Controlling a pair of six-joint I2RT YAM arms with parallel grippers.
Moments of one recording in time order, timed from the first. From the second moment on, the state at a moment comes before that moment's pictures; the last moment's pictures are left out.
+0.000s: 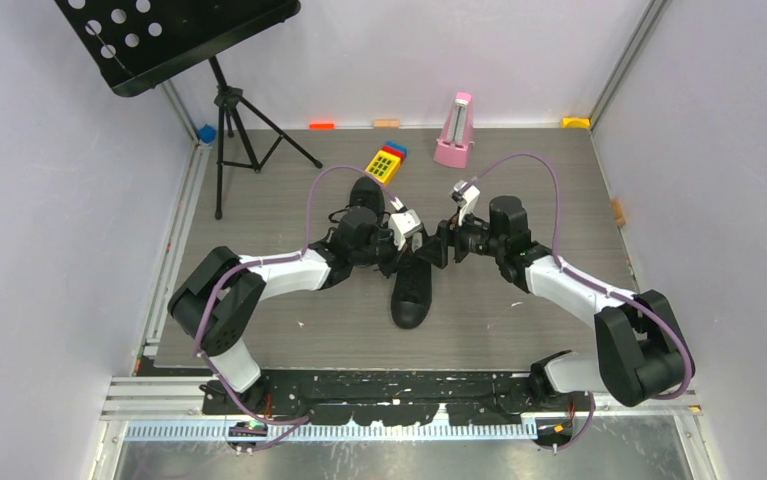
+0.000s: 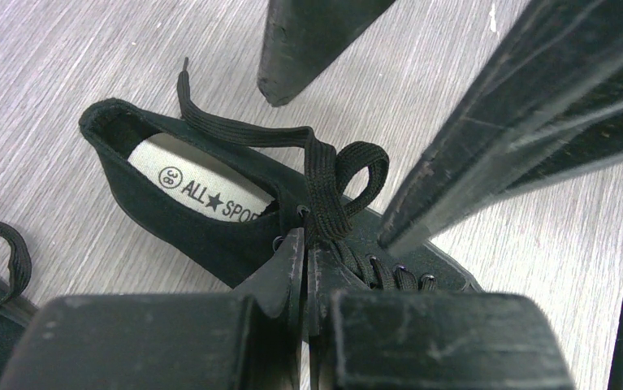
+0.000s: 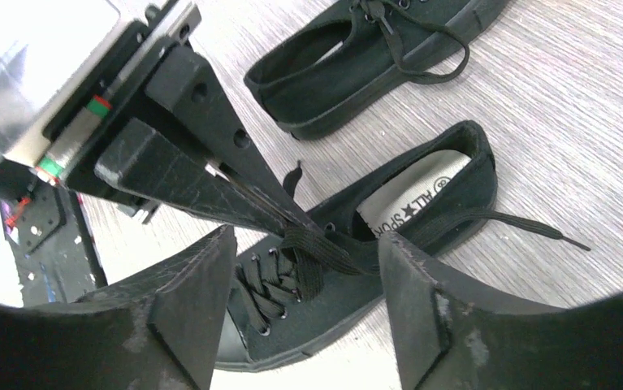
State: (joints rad) left arm -0.73 1.67 0.86 0.33 0.46 0.10; right arm 0.37 1.33 0.65 0.27 -0.65 0.16
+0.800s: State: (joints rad) left arm -0.73 1.67 0.86 0.32 0.46 0.10; right arm 0.38 1.41 0.69 0.17 -0.73 0.02
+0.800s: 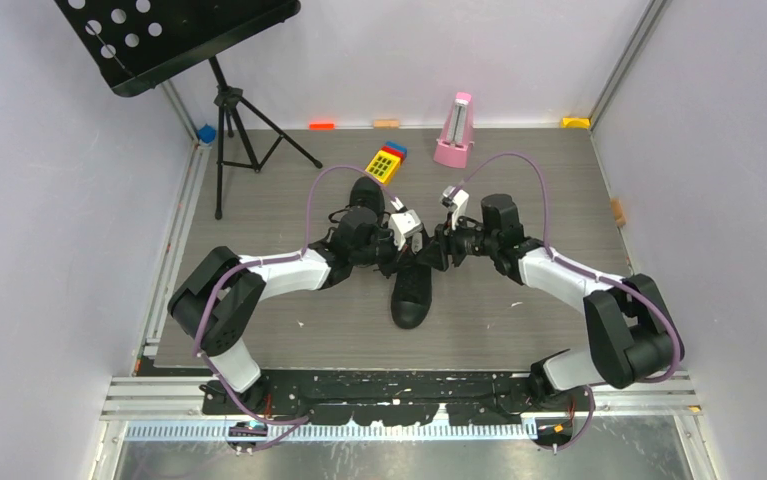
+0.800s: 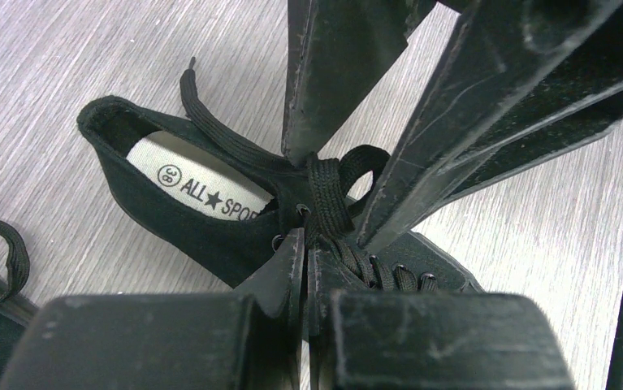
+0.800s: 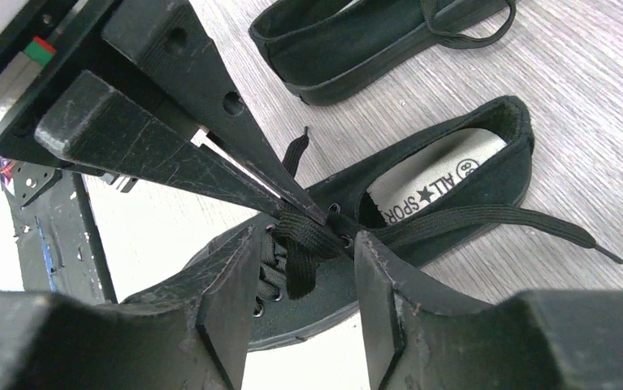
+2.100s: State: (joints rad) left arm -0.73 1.66 0.86 0.31 0.27 0.05; right arm 0.38 1.51 0.82 0.11 -0.68 0.23
